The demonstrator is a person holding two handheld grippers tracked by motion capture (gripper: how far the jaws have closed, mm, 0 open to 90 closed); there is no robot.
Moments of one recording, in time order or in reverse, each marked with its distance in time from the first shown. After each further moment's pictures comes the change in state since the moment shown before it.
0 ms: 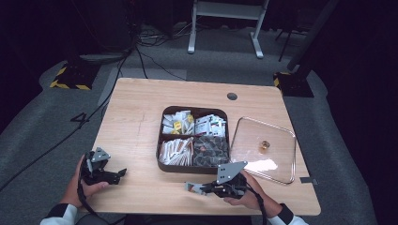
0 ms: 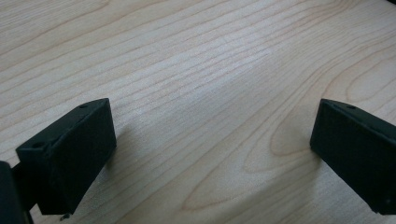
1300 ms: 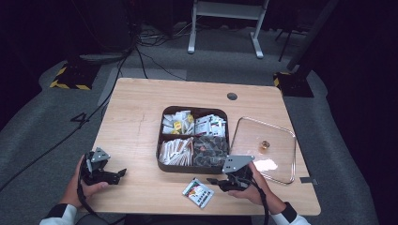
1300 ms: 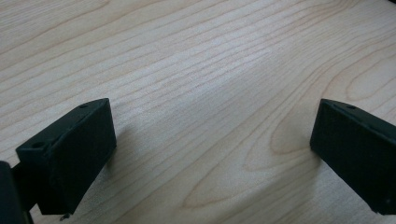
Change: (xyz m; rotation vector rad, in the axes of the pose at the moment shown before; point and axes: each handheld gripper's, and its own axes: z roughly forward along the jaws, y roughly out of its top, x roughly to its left) left arm 0.000 0.000 0.000 -0.001 0.002 0.005; right arm -0.023 -0.008 -0.017 0.007 -0.232 0.059
